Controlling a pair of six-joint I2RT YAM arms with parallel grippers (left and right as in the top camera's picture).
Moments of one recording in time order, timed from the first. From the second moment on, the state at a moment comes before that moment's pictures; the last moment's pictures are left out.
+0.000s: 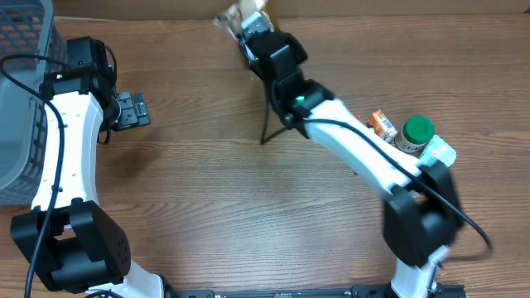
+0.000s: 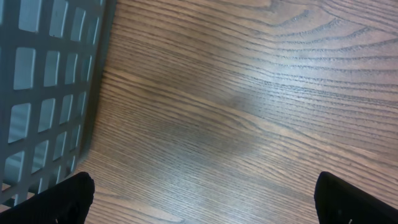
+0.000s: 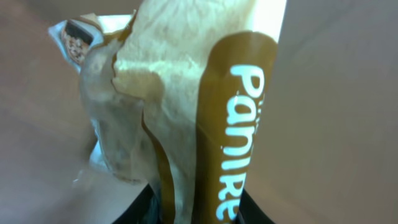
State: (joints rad) left arm 0.18 1.77 1.56 -1.10 -0.15 -0.12; right arm 0.60 1.93 1.61 -0.22 0.48 -0.35
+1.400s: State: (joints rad) left arm 0.18 1.77 1.56 -1.10 -0.15 -0.12; right arm 0.35 1.85 1.58 -1.08 0.16 -0.01
